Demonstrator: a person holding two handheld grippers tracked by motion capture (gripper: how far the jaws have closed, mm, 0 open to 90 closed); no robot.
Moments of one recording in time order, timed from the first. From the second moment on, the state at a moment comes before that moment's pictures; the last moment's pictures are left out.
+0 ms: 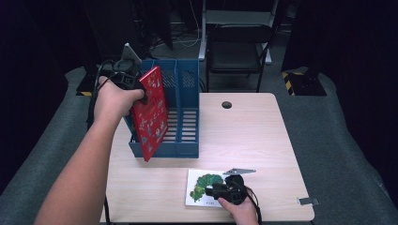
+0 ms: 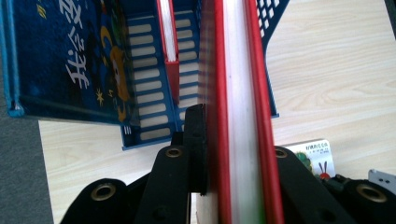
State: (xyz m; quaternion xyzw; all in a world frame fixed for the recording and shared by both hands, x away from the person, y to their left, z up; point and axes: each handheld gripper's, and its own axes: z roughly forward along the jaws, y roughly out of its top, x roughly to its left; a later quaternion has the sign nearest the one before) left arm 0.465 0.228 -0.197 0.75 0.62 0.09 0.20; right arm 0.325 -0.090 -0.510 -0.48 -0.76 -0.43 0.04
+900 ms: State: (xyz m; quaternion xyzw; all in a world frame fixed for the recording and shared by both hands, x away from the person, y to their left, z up) left arm 0.496 0.220 -0.214 0.73 0.65 0.09 0.20; right arm 0.324 -0.092 -0.511 -0.48 -0.76 -0.44 0.04
